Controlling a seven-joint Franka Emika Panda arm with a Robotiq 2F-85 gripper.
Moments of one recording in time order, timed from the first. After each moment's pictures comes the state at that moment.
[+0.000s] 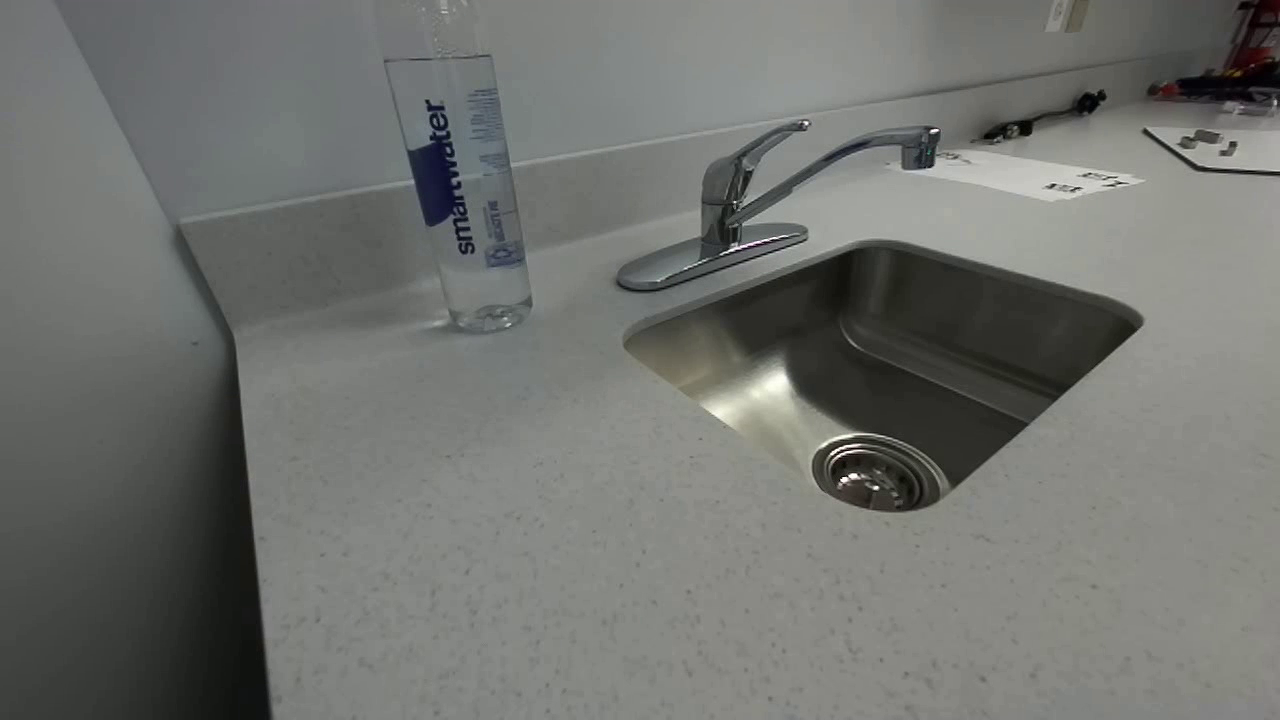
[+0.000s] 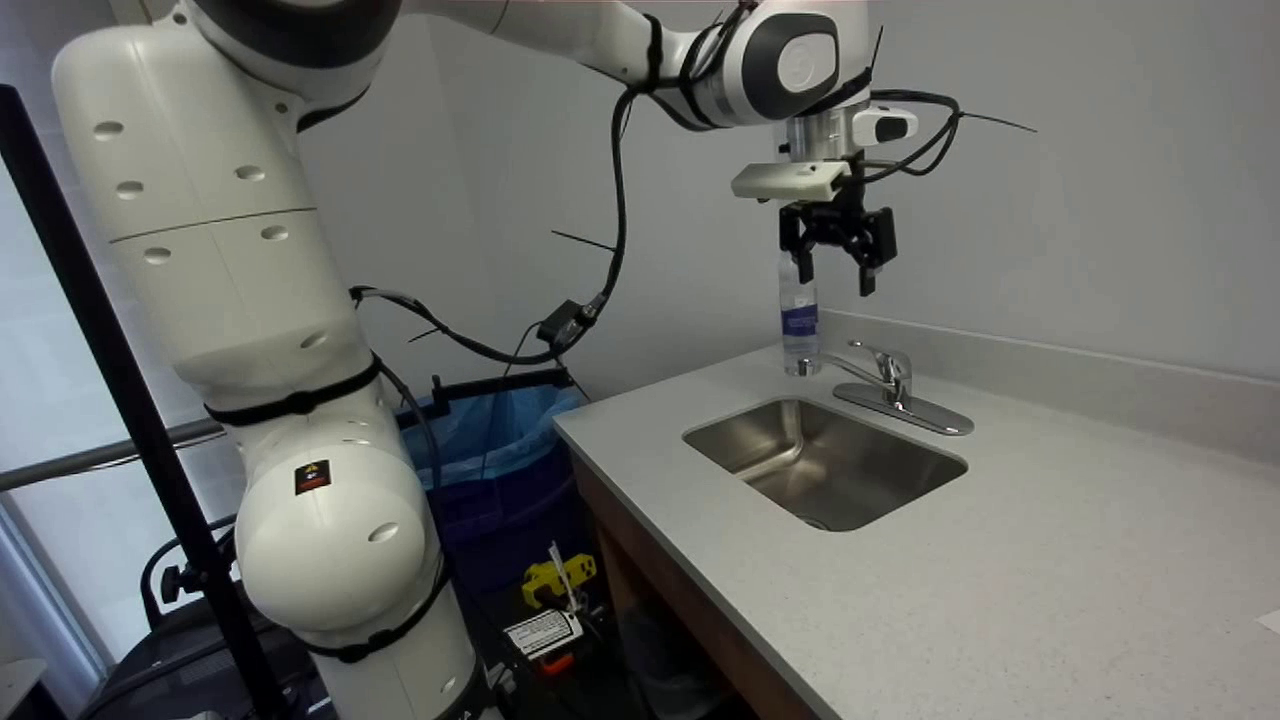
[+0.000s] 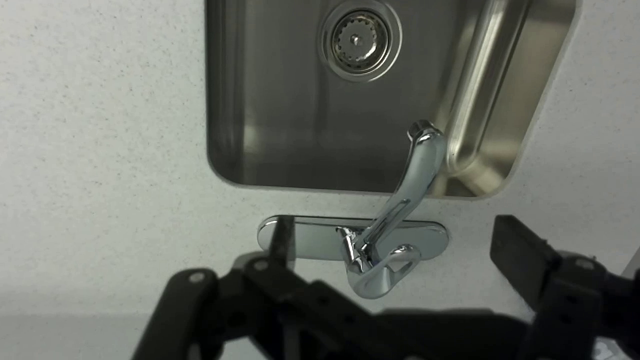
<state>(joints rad) 0.02 -0.03 0.02 -1.94 0.12 2.09 -0.08</state>
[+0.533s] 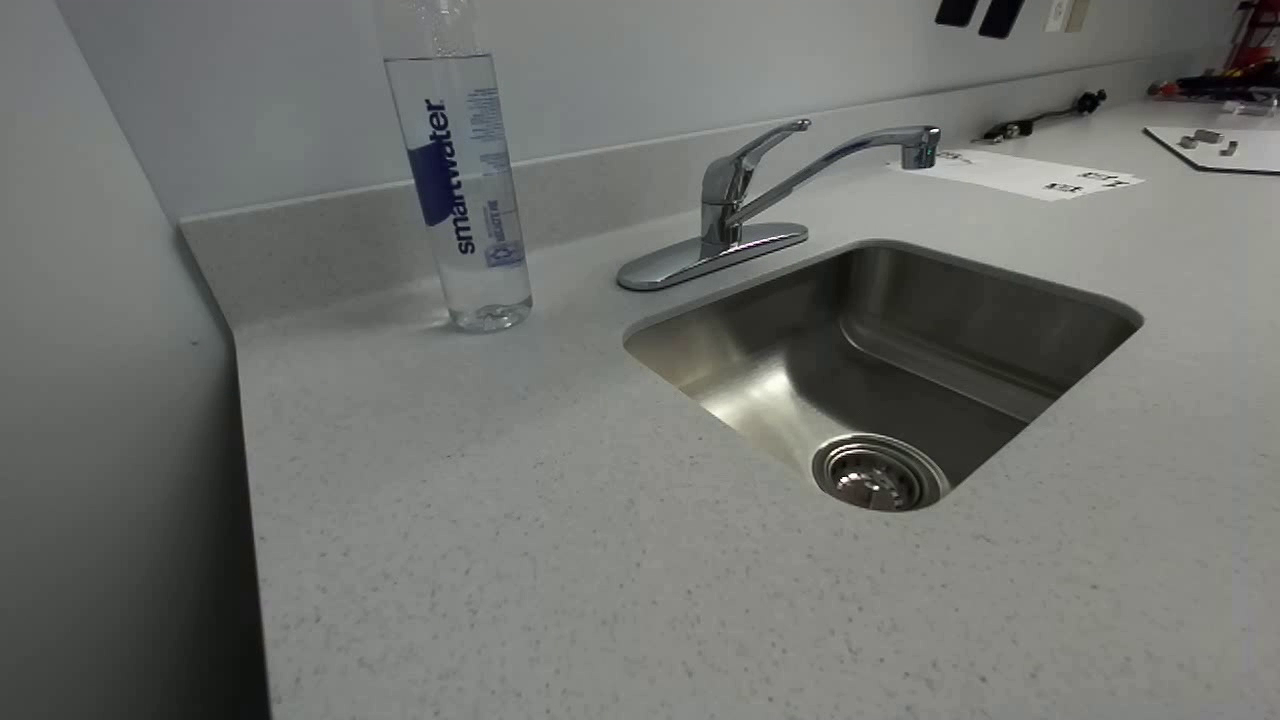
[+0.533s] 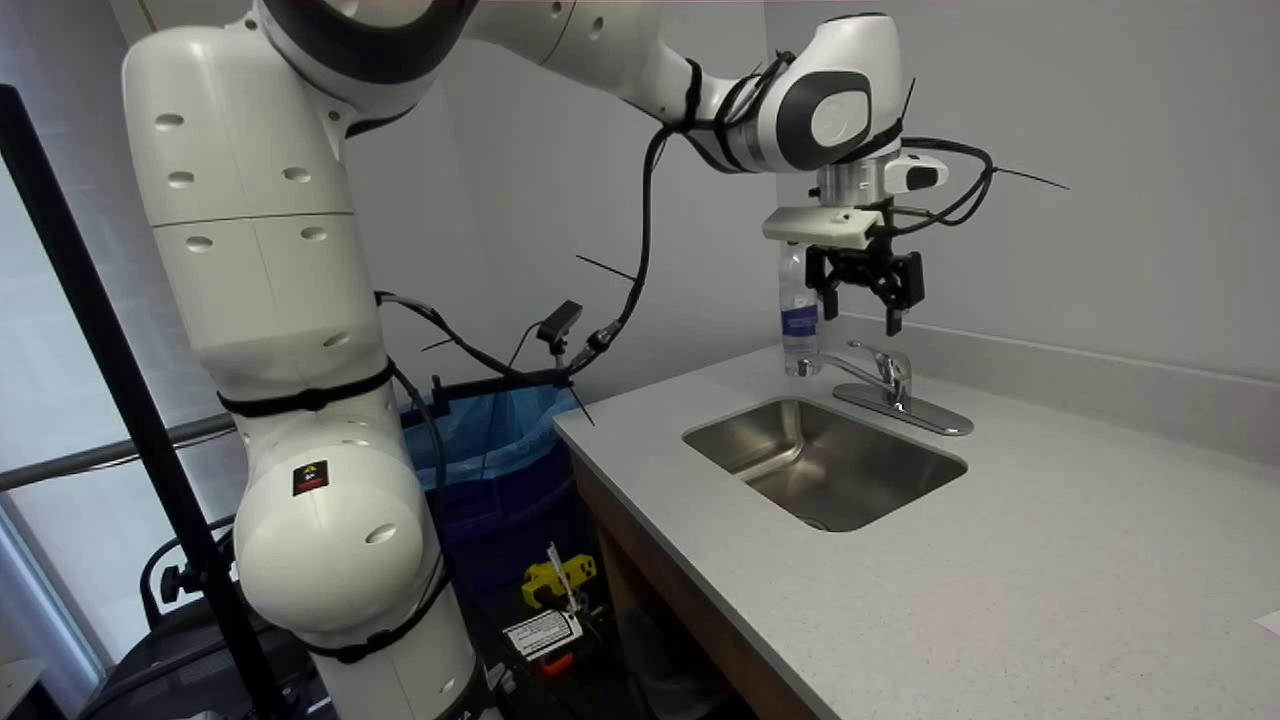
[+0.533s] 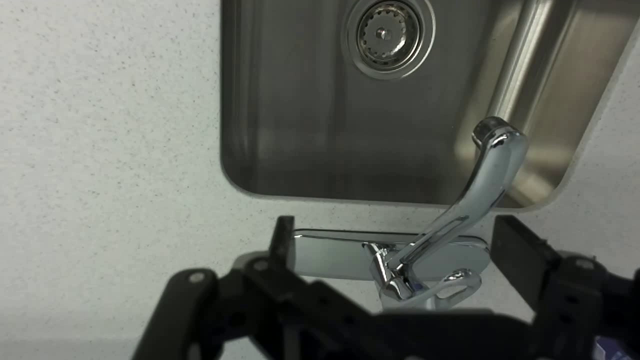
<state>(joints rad) 0.01 0.07 0.00 -1.94 0.12 2.17 -0.12</state>
